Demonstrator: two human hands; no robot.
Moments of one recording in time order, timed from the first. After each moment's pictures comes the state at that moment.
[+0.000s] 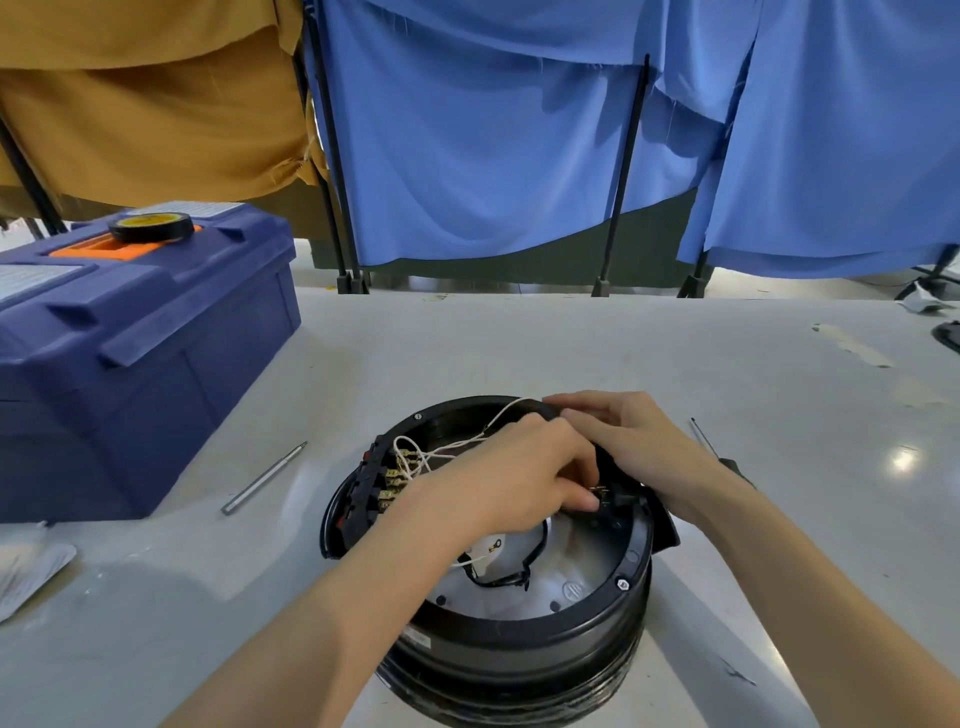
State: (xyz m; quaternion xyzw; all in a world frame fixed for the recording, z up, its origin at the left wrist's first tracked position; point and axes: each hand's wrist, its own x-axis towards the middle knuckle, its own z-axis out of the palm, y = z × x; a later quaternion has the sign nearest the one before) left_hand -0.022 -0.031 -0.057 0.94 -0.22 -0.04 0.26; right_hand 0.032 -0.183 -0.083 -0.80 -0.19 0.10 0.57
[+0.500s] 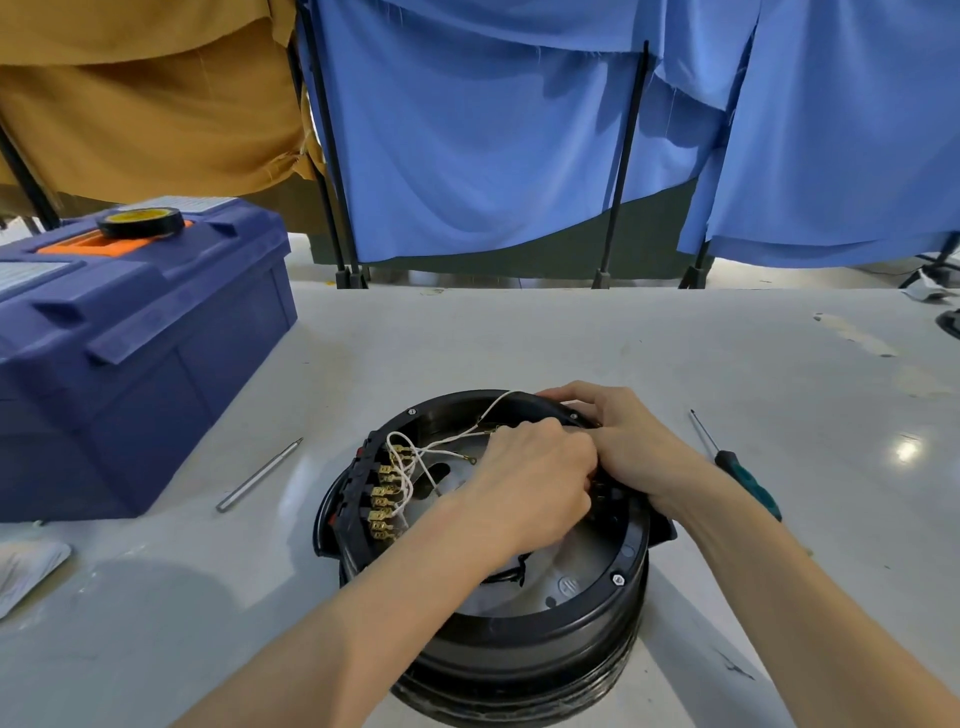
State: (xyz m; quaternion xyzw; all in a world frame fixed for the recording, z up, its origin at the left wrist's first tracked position) left_hand -0.031 -0.053 -0.062 0.98 -0.19 0.05 0.07; right_hand 0.033 -0.175 -0.088 -0.79 -0.18 0.11 0.57
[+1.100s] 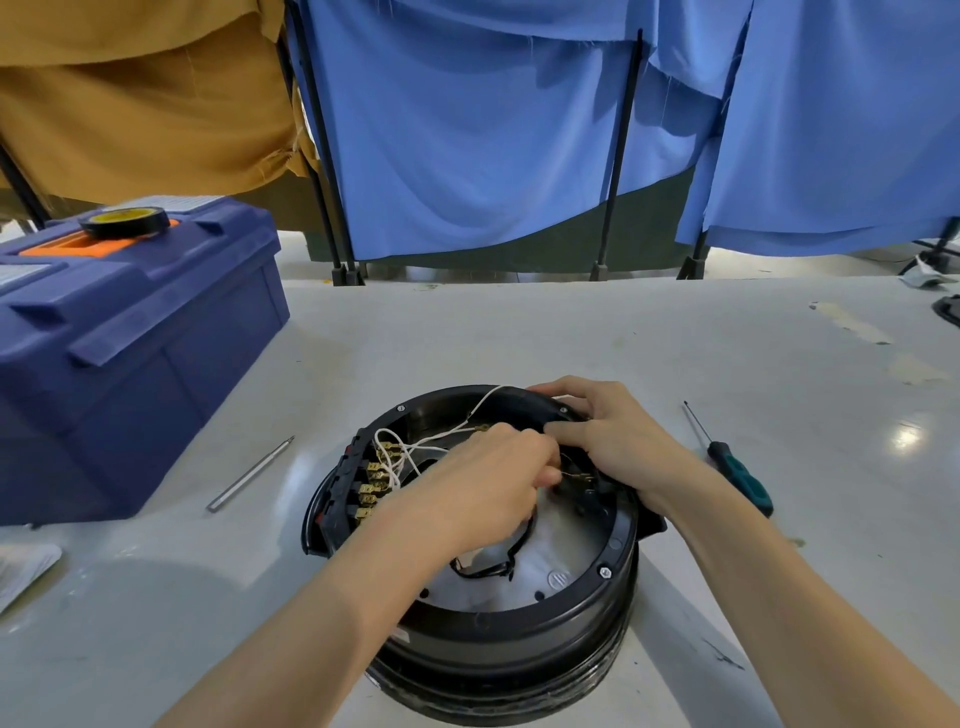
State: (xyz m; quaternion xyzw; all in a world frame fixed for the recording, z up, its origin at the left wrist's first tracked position) left_hand -0.031 -0.029 -0.067 0.97 -0.18 -0.05 0.15; right_hand 0.035 -0.176 -0.094 -0.79 -0.17 0.10 0.58
